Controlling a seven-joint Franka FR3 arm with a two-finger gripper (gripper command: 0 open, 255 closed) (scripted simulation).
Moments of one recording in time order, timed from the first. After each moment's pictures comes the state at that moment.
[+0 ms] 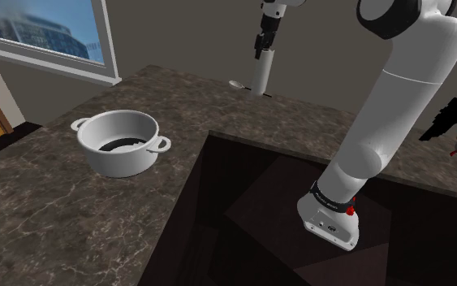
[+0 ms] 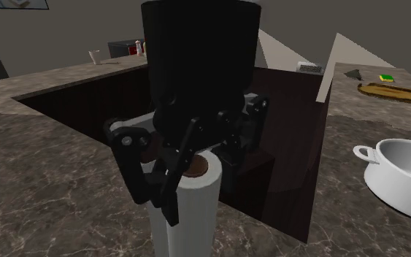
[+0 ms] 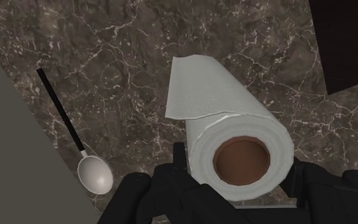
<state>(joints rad) -0.09 0.10 -0.42 -1.70 0.02 1.87 -0.58</state>
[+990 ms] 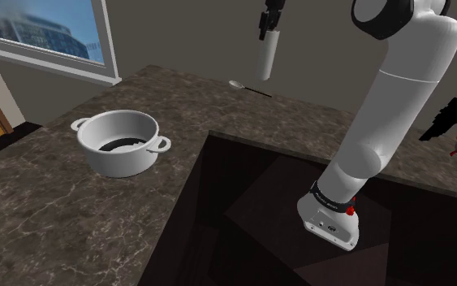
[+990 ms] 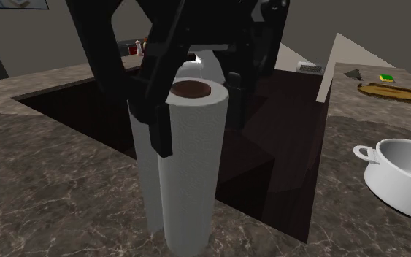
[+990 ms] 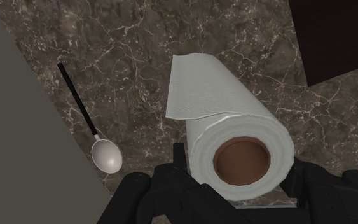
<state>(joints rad) -0.10 0.13 -0.42 -1.46 0.04 1.66 -0.59</state>
